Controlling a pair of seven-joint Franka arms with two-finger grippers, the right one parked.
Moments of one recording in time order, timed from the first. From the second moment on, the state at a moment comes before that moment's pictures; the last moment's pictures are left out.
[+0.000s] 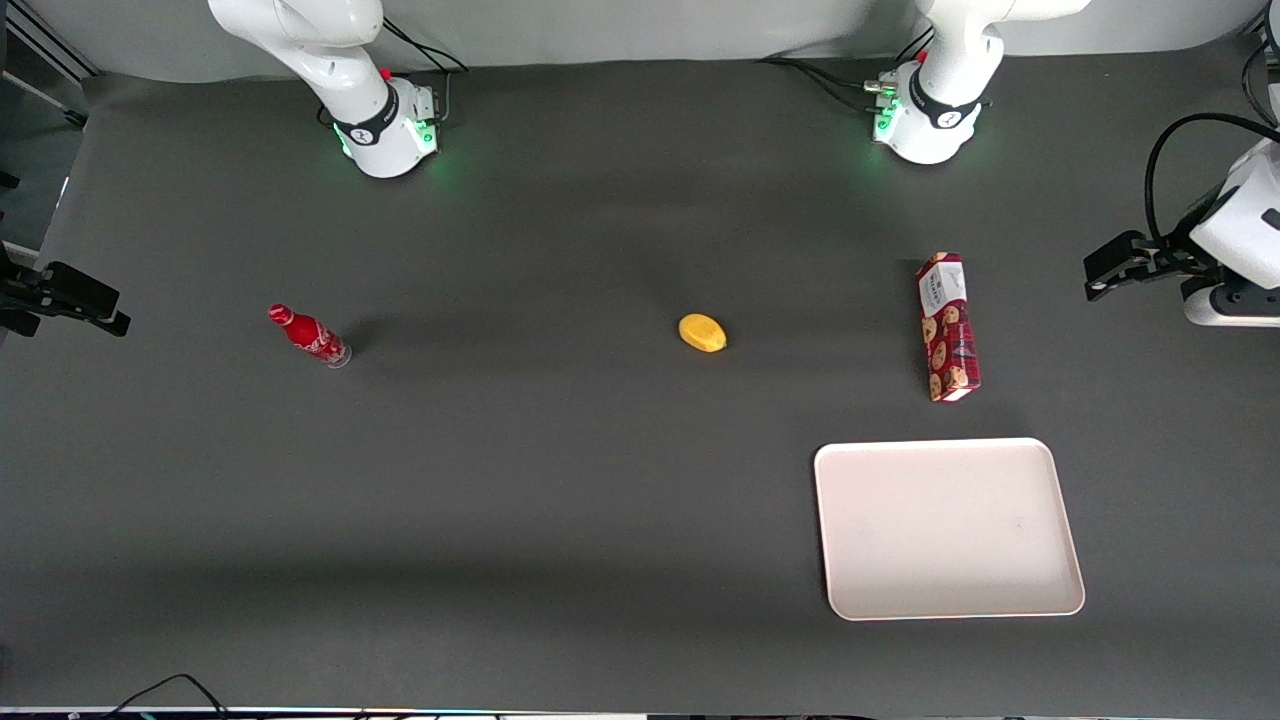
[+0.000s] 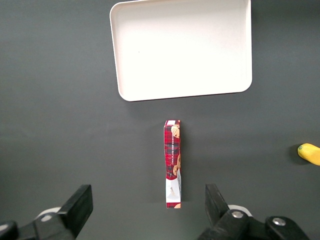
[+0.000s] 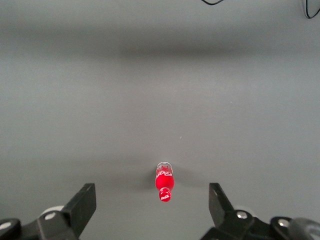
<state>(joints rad) -0.02 -0.01 -0.03 -1.64 0.04 1.62 0.00</state>
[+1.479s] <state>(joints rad) -0.02 0.02 -0.03 -2.27 0.00 2.19 0.00</state>
